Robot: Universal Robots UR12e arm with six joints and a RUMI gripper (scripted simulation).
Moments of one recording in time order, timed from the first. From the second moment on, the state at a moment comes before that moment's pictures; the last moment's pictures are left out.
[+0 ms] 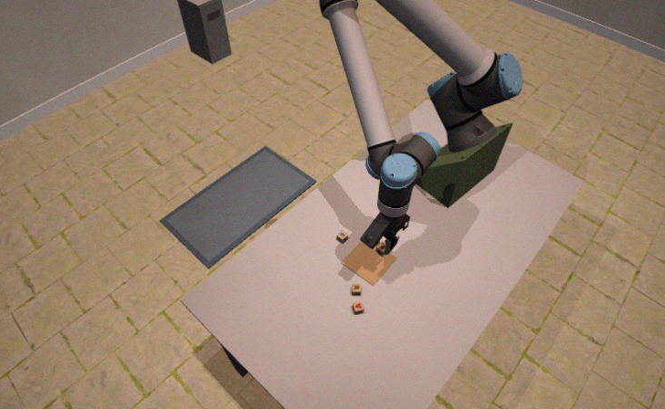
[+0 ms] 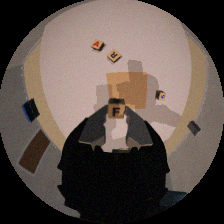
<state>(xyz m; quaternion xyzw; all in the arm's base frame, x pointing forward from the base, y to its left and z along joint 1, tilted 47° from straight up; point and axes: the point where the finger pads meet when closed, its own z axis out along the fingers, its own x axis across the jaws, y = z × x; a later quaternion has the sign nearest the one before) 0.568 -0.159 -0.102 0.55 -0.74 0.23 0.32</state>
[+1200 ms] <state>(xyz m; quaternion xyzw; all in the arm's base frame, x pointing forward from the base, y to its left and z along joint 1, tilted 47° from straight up) 0.566 -0.165 -0.114 0.57 -0.72 0.22 0.33</state>
